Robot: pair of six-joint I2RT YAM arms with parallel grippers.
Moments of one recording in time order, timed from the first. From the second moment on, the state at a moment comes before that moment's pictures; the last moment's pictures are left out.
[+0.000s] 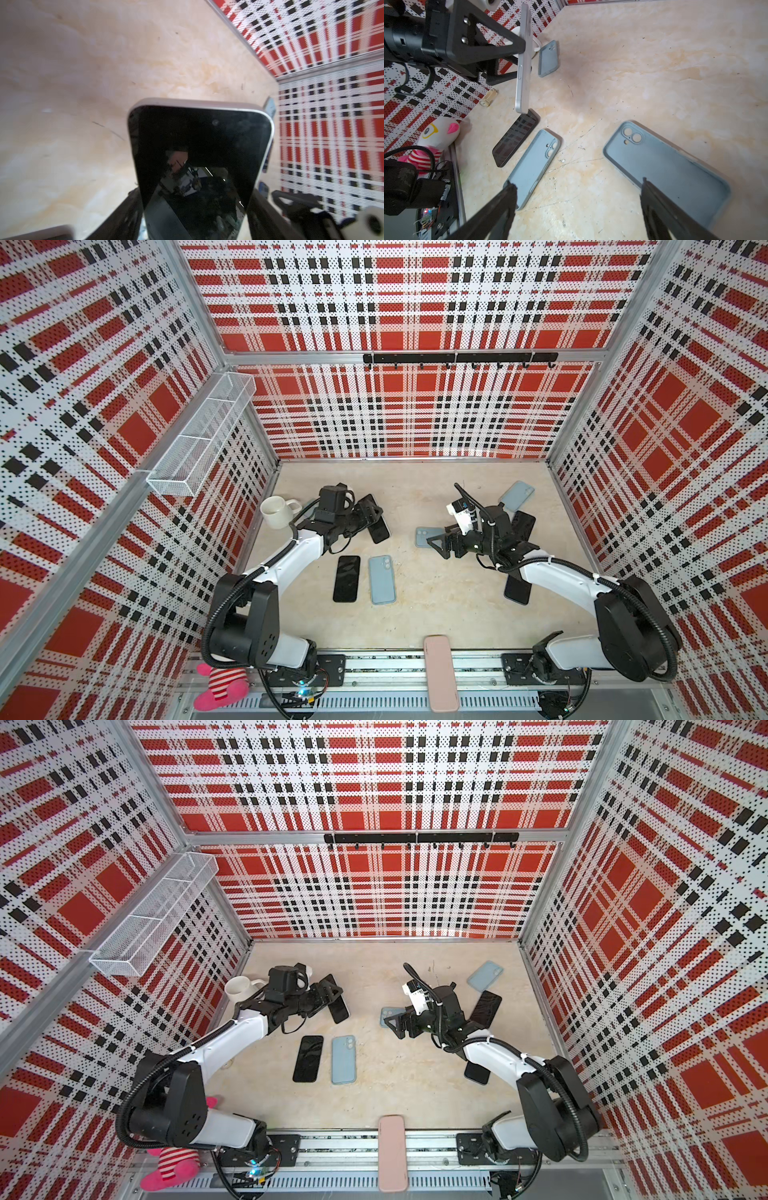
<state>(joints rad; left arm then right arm) -0.29 1.45 0.90 -0.07 0.38 -0.86 0.50 1.39 0.68 0.22 -0.49 0.23</state>
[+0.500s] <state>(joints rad) -0.50 1.43 0.74 0.36 0.24 -1.59 0.63 1.60 0.65 0.85 -0.48 0.41</state>
